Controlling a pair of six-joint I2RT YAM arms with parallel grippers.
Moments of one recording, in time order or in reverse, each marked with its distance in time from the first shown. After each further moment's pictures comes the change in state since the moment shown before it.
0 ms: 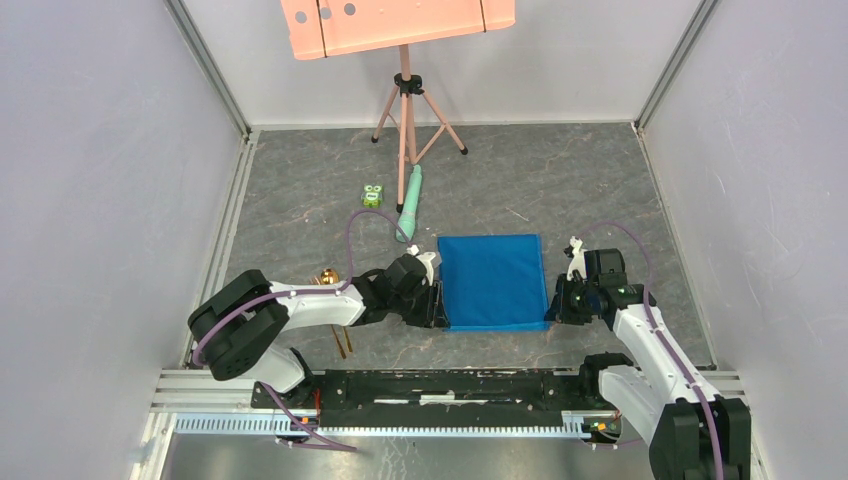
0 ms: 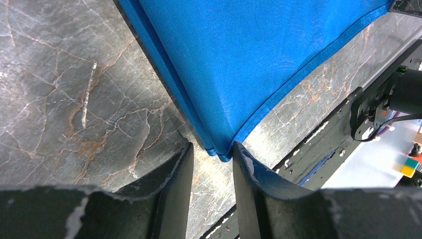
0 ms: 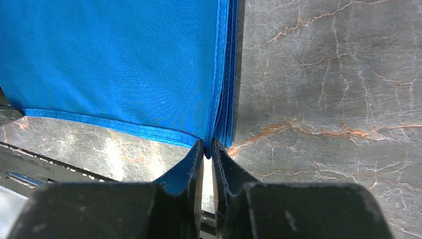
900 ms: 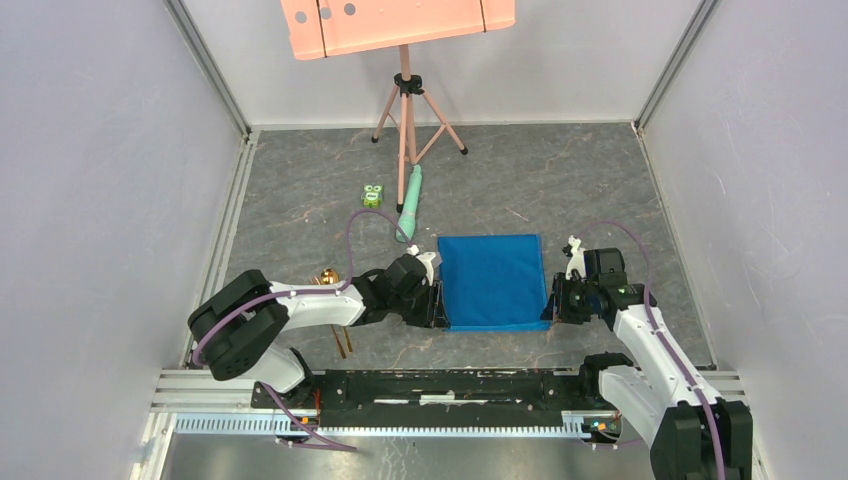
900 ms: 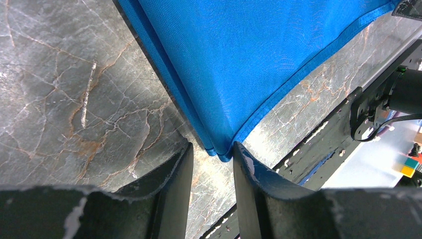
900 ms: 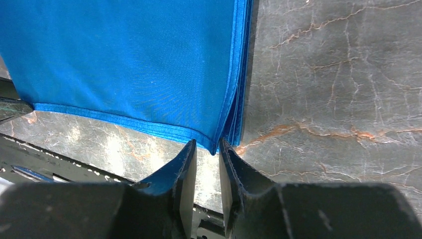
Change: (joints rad) left arm 0.000 0.000 0.000 0.000 0.000 0.000; right arm 0.013 -0.010 0.010 -0.008 -0.020 -0.004
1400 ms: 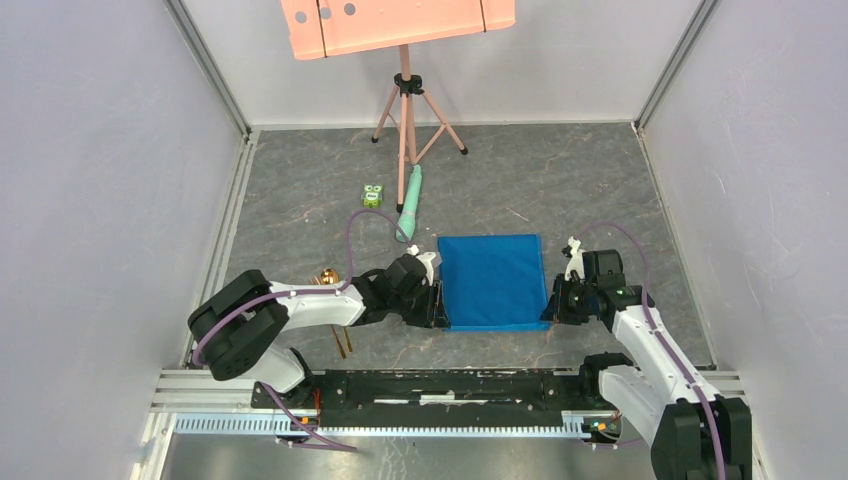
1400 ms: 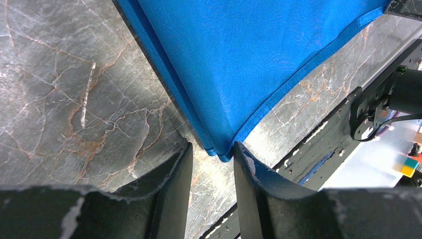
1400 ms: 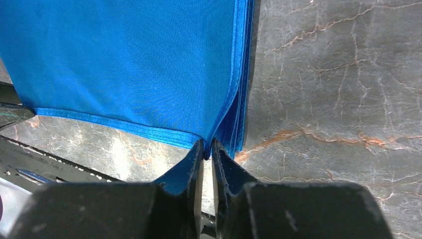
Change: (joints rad) left arm 0.000 0.000 0.000 0.000 0.000 0.000; right arm 0.007 0.005 -0.023 0.039 -0.006 0.027
